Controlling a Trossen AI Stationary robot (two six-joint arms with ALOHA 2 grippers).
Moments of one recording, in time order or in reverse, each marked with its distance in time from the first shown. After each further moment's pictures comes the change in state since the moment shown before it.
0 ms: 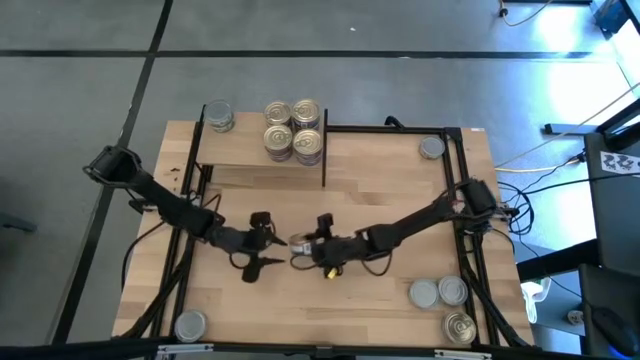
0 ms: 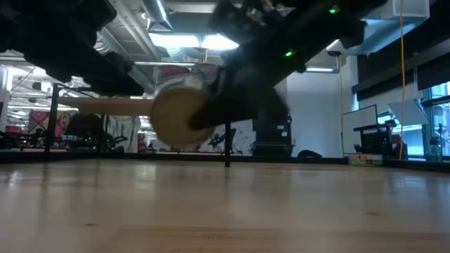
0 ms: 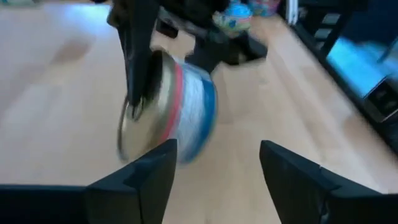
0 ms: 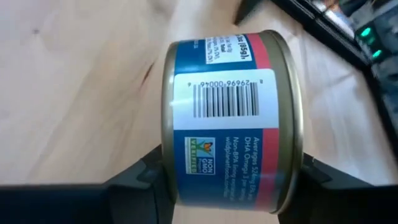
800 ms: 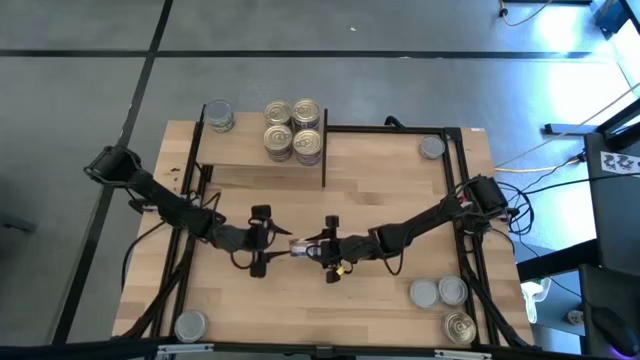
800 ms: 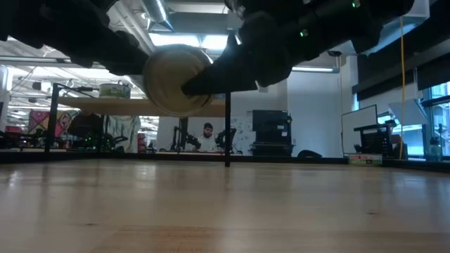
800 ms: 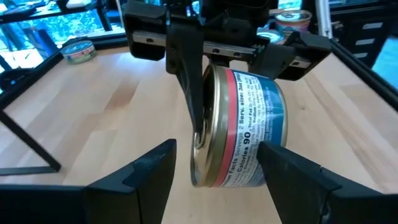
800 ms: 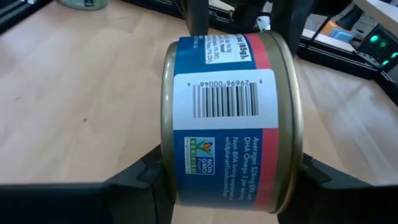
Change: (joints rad) left arm 0.013 0.003 0.053 0.026 -0.151 0.177; right arm 0.007 -0.065 -0.134 0.305 -0.055 0.170
